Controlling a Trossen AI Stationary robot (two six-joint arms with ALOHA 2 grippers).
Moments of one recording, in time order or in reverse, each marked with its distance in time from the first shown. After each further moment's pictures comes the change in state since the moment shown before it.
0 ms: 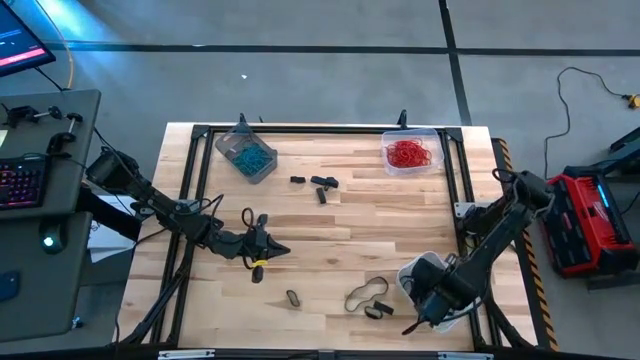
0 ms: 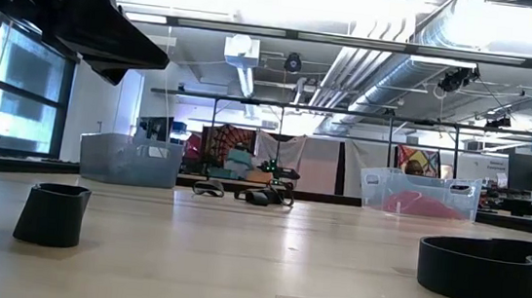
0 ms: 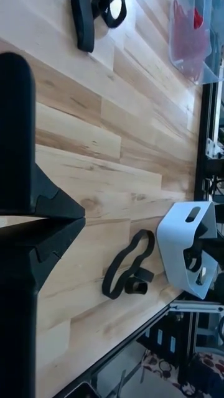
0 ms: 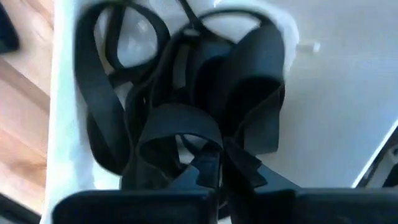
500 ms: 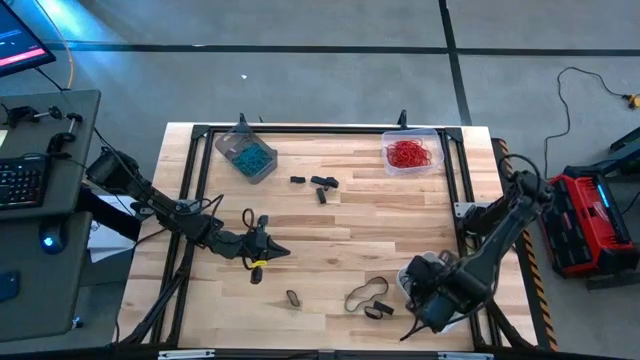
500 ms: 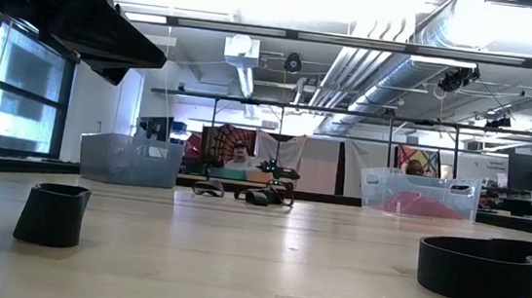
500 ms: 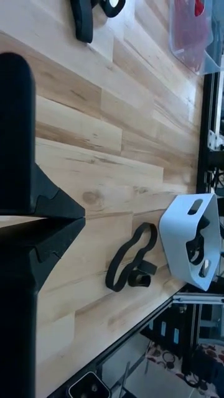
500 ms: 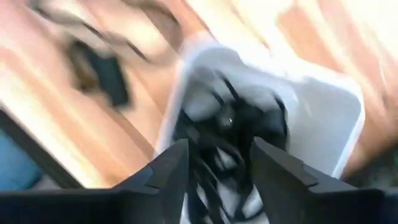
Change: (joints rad) left arm 0.000 0.000 0.000 0.000 0.030 0.008; right arm -0.022 -0.001 0.256 -0.176 0.190 -0.029
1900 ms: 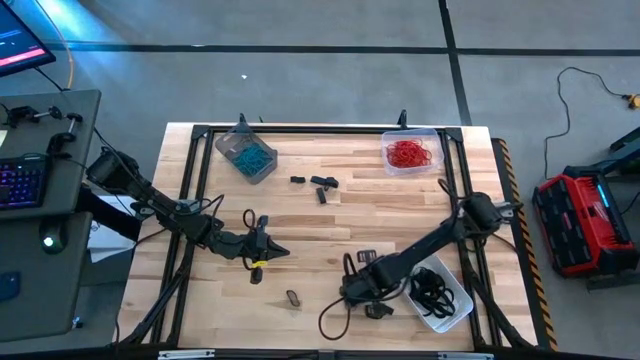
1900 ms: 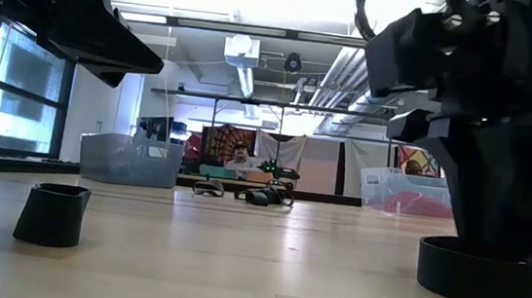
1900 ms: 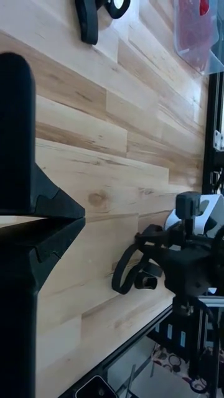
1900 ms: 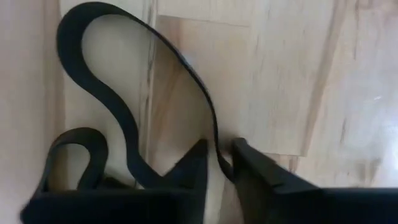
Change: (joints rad) left arm 0.000 0.000 0.000 -0.023 0.002 -0.001; right arm -0.353 0.443 0.077 0.465 -0.100 -1.159
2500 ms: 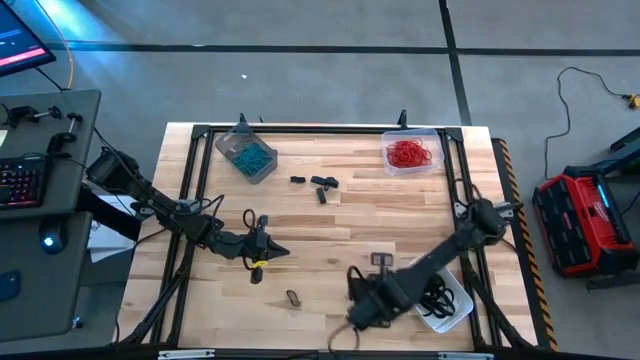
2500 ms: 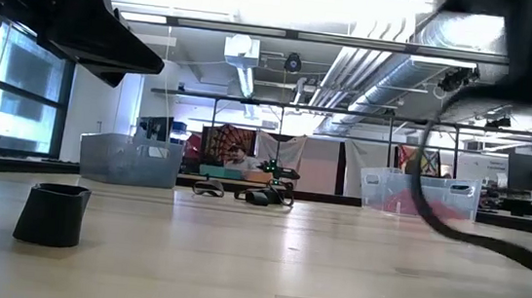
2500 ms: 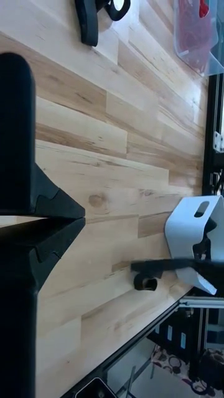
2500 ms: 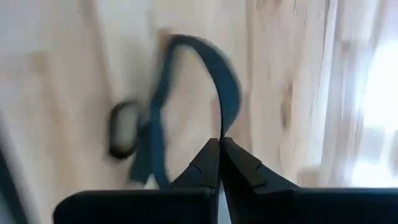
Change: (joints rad) left arm 0.000 0.000 0.000 -0.001 -0.005 0.001; right arm 0.113 0.002 0.385 -0.504 0.123 0.293
